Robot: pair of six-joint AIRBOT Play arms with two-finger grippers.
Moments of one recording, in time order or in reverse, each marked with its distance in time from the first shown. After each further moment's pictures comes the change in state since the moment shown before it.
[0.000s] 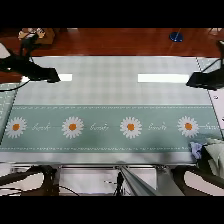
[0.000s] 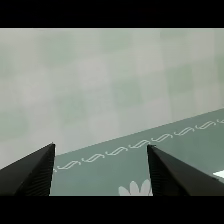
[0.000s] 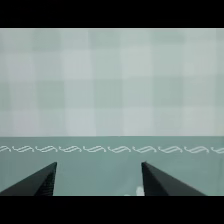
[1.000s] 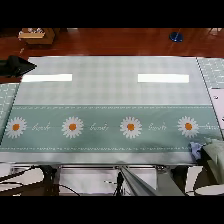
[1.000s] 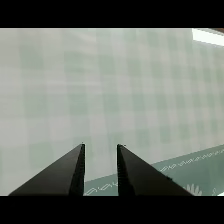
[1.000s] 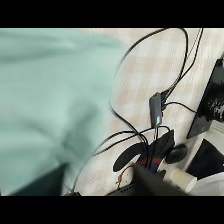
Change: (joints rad) left arm 0.463 0.016 -0.075 -0.682 -0.020 0.291; right arm -1.259 0.620 -0.523 -0.849 0.463 0.010
